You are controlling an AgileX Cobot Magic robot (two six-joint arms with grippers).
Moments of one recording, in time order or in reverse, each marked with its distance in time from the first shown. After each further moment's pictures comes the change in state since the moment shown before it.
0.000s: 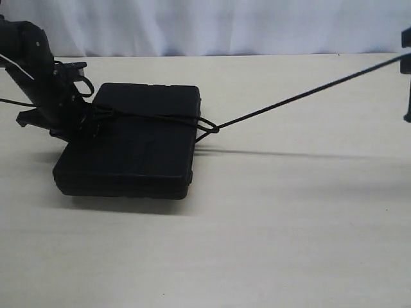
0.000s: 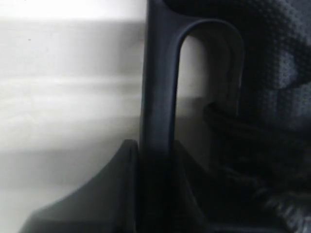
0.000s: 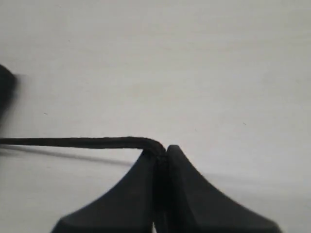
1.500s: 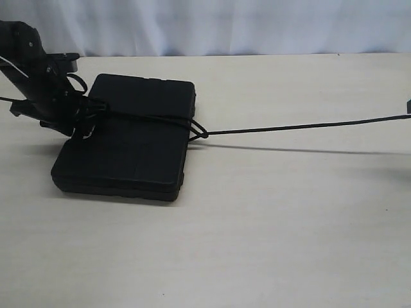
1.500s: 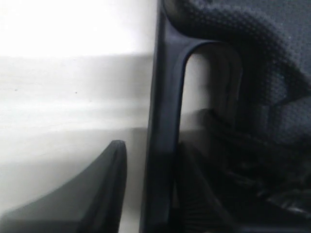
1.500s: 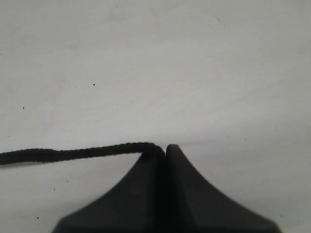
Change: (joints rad) left arm 0.017 -0.003 0.004 0.041 -0.103 0.016; right arm -0.059 0.243 0.093 -0.452 -0.339 0.315
